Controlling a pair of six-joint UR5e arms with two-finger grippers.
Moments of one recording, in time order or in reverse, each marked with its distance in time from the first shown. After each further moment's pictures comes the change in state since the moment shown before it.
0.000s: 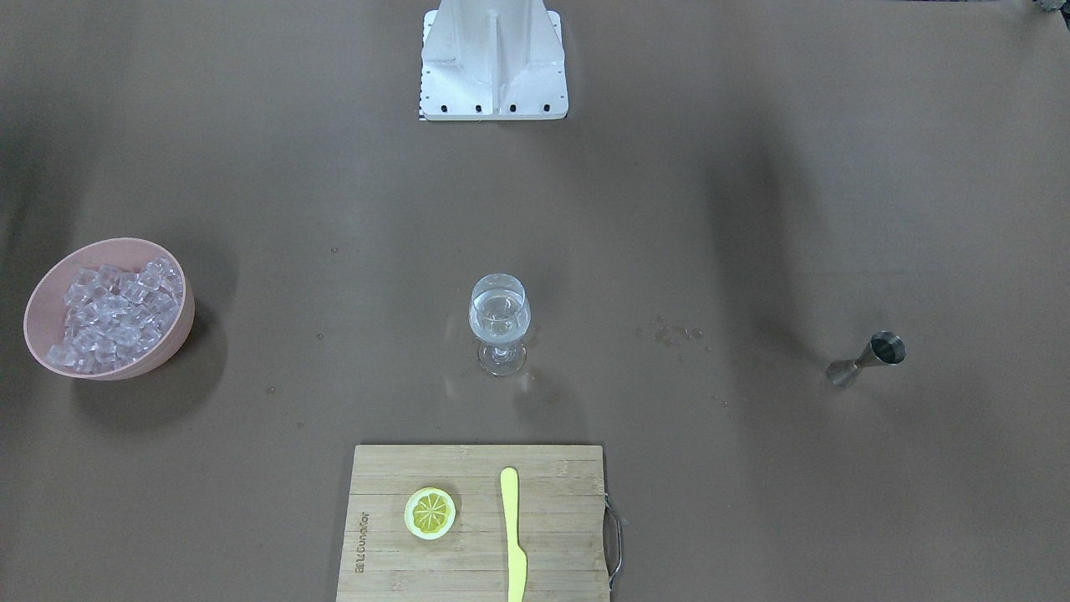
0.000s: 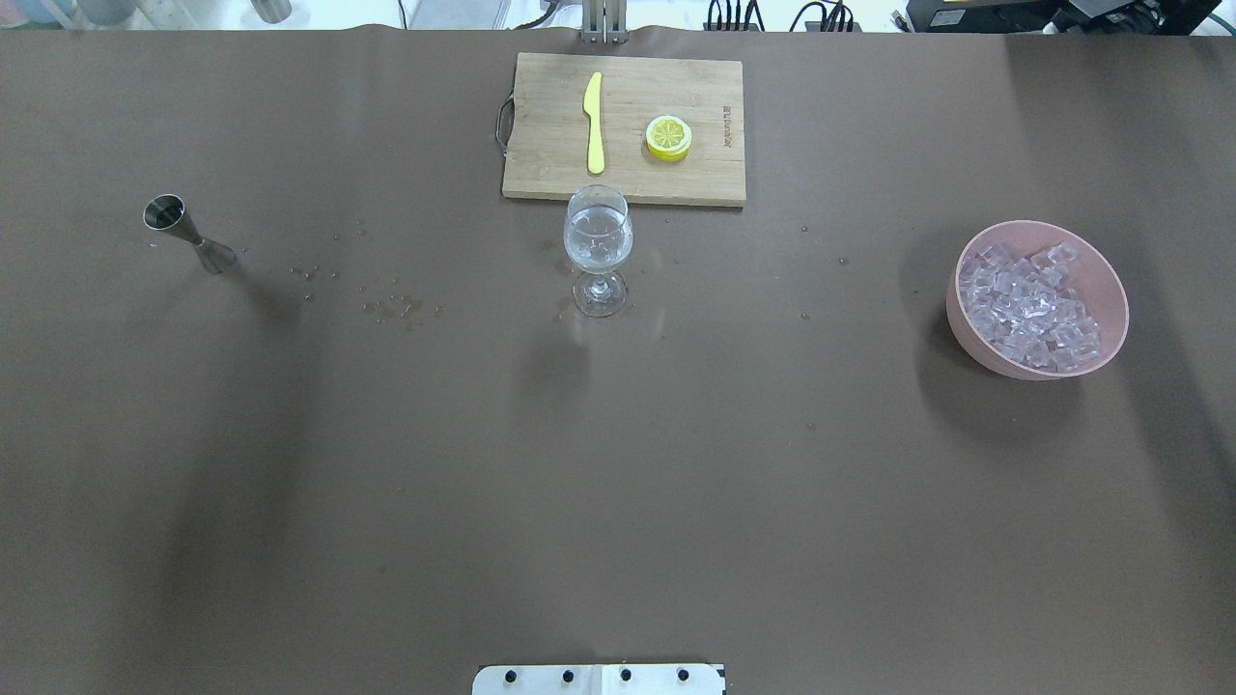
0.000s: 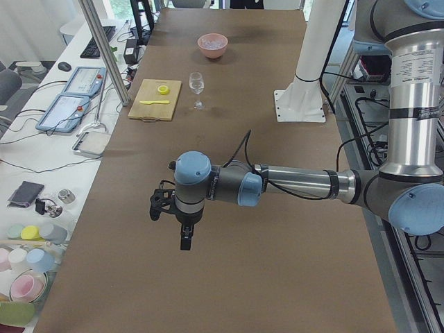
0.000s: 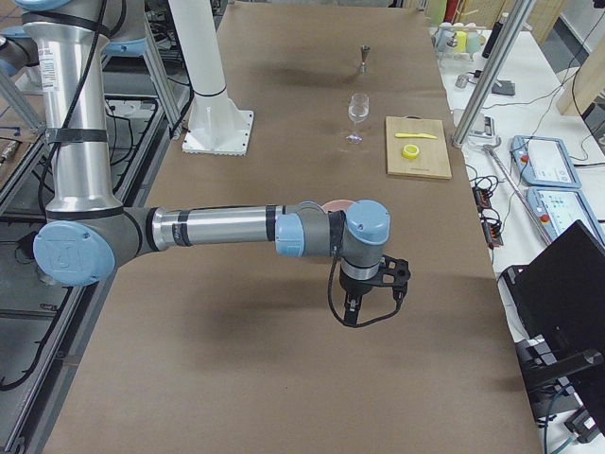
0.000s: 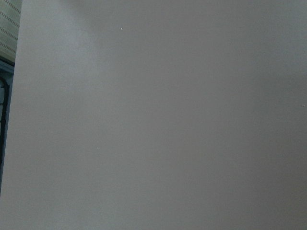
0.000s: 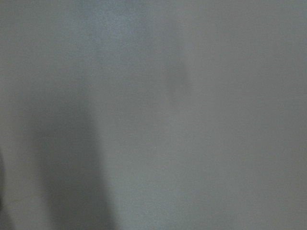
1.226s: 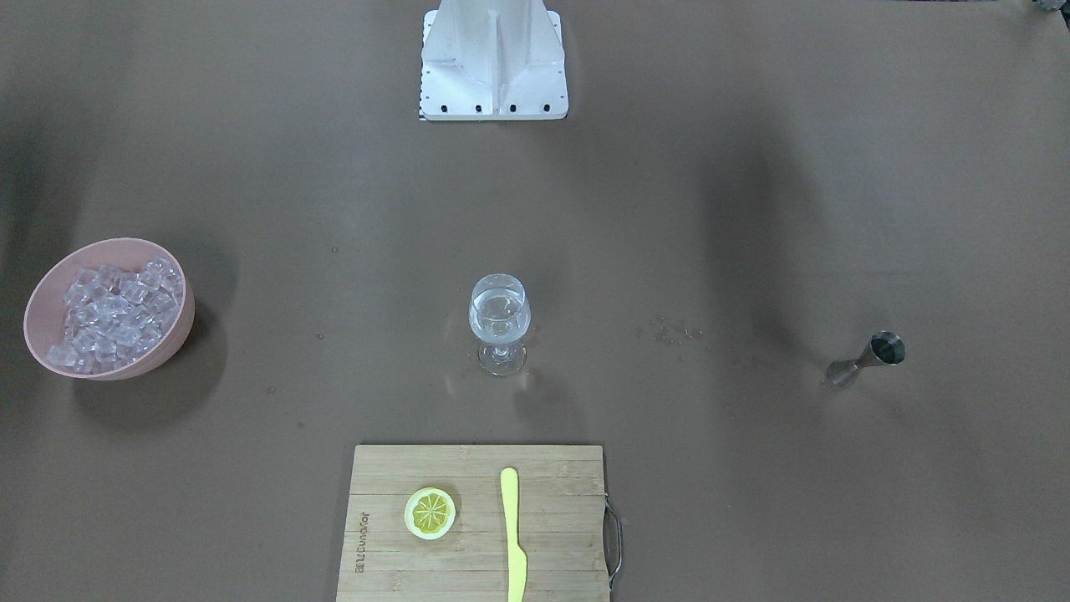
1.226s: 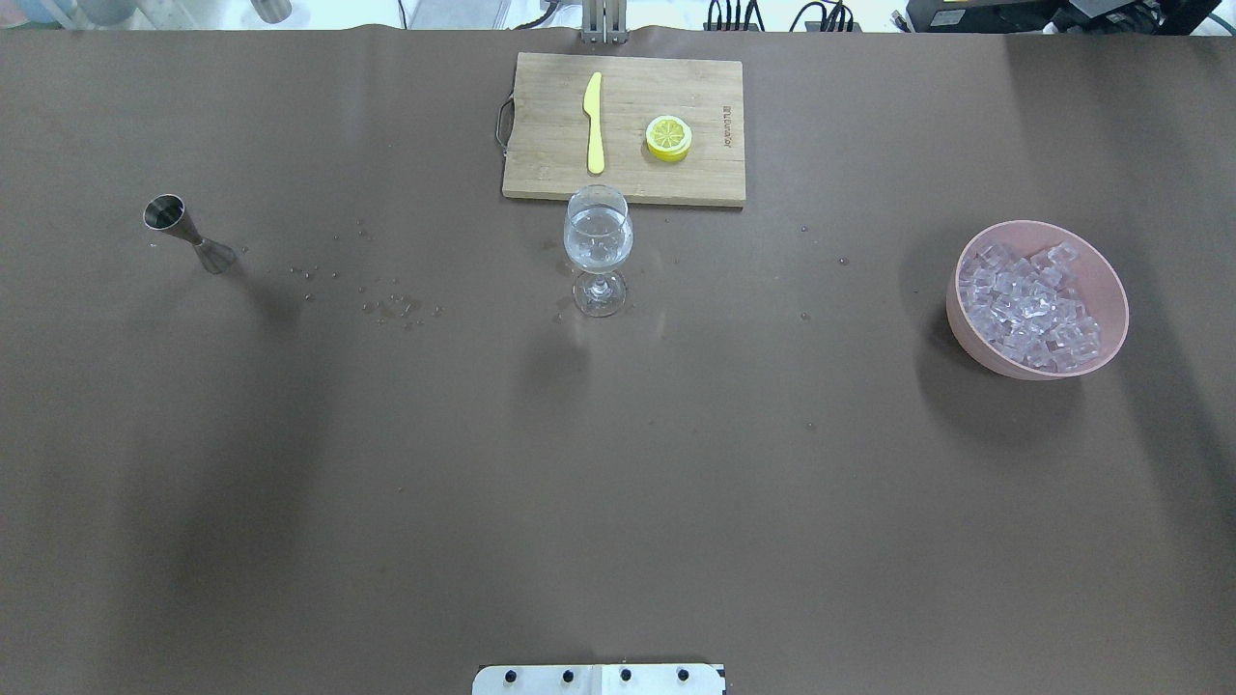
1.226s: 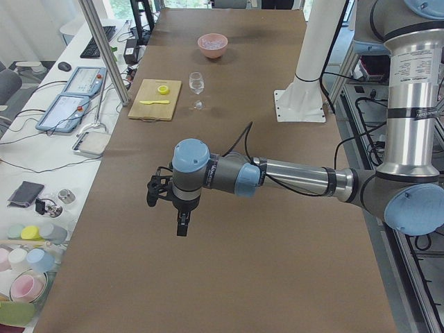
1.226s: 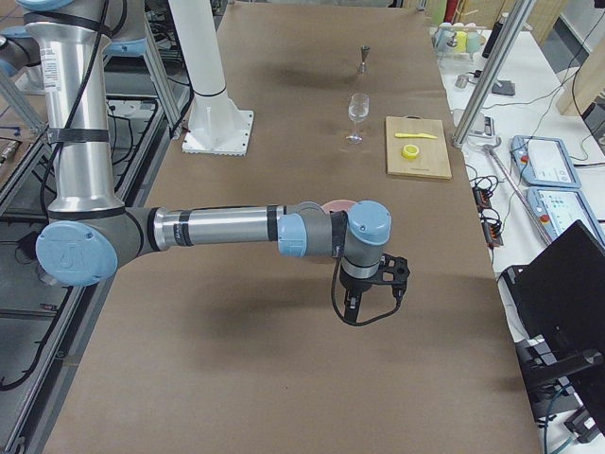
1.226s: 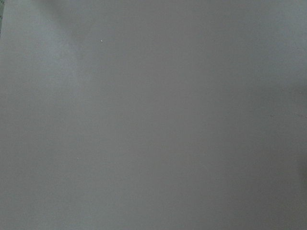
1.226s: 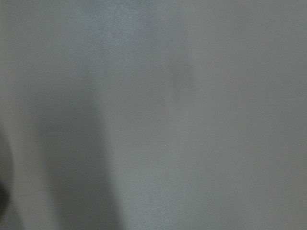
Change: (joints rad) left arm 0.015 -0.024 -0.073 0.007 -0.064 -0.115; right arm -0.014 0.002 -0.001 0.000 0.020 -0.008
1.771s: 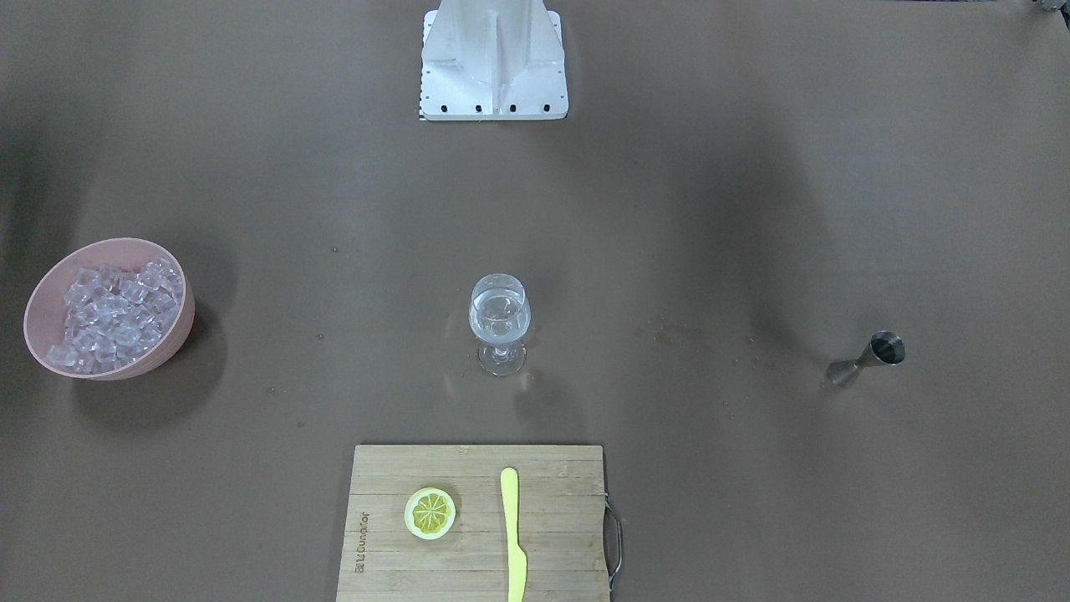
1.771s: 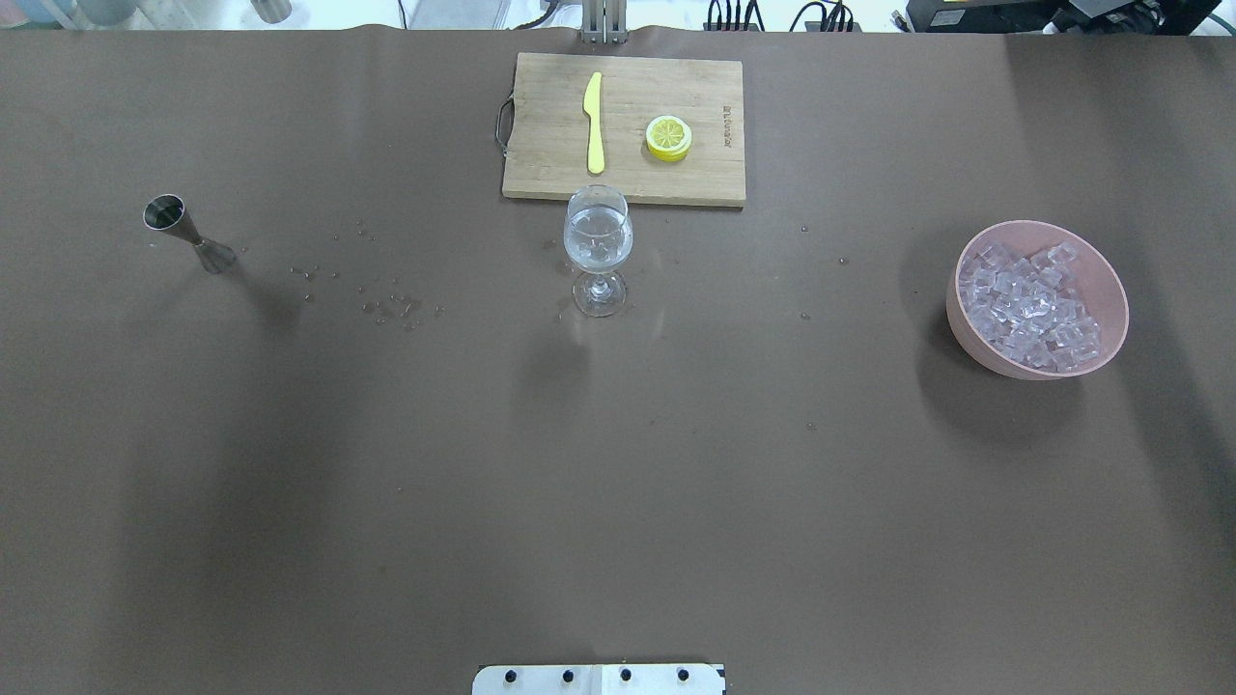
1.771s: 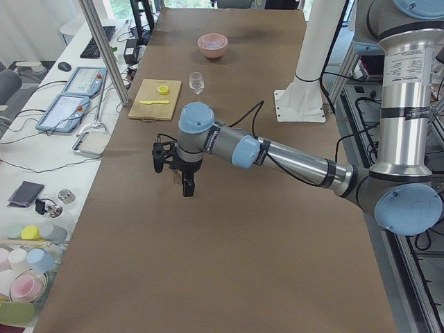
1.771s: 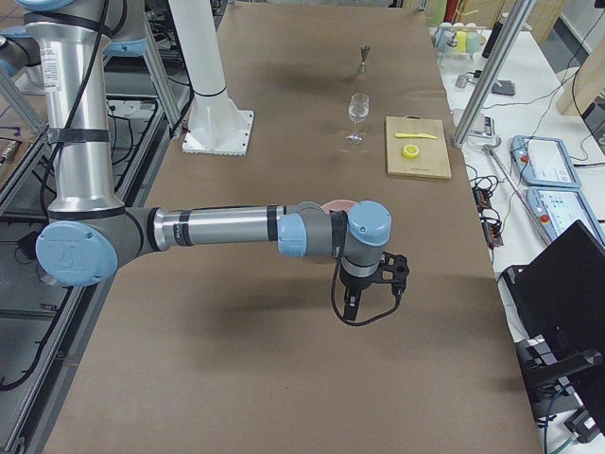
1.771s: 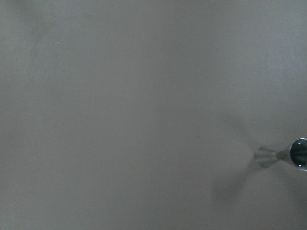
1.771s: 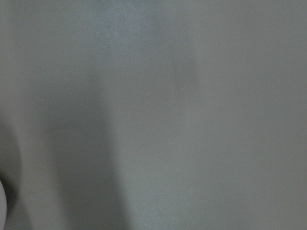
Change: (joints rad) left arm 0.101 -0.008 -0.164 0.000 -0.036 -0.389; right arm 0.000 0.000 -0.003 0.002 0.017 0.000
